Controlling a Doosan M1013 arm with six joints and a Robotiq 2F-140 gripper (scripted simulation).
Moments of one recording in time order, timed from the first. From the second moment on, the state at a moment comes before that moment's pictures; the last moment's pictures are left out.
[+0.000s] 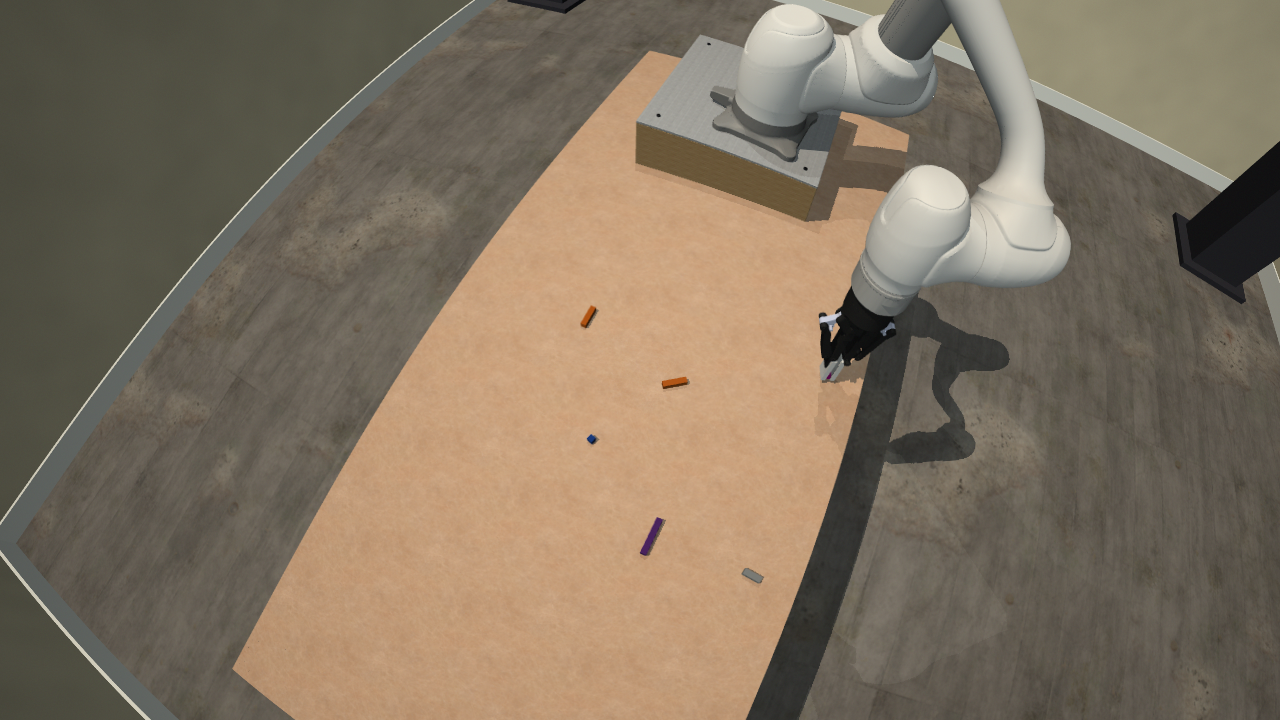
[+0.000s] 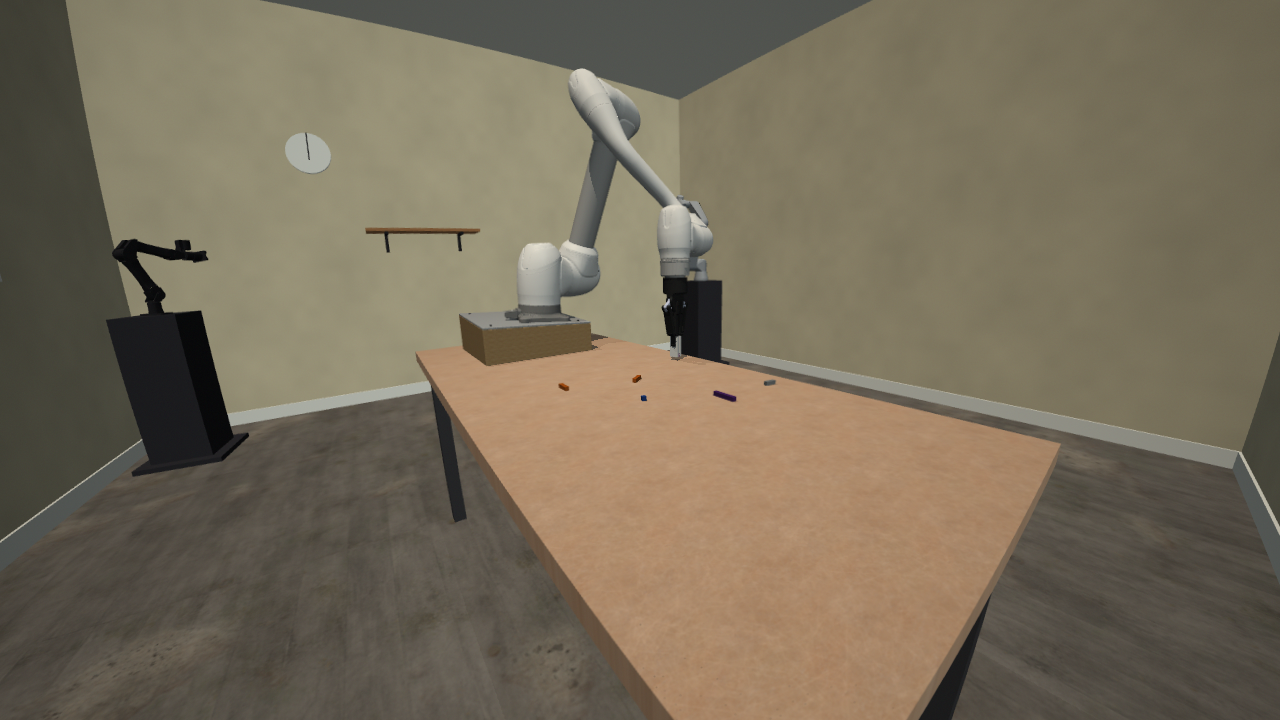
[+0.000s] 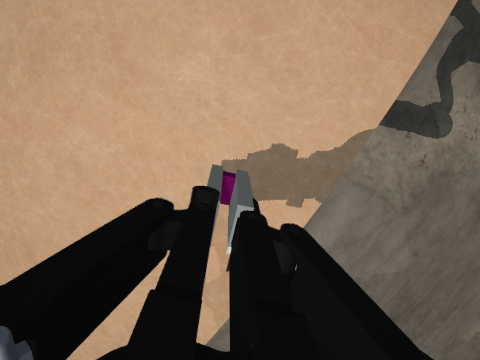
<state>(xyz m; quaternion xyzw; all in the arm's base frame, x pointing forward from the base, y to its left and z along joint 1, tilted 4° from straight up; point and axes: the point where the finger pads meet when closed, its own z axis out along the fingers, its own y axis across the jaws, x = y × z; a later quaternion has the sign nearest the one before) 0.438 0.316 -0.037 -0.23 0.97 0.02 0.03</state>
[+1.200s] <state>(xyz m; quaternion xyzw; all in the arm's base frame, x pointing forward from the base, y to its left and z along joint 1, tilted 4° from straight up) 0.502 0.301 0.061 -0.17 0.99 0.02 0.03</state>
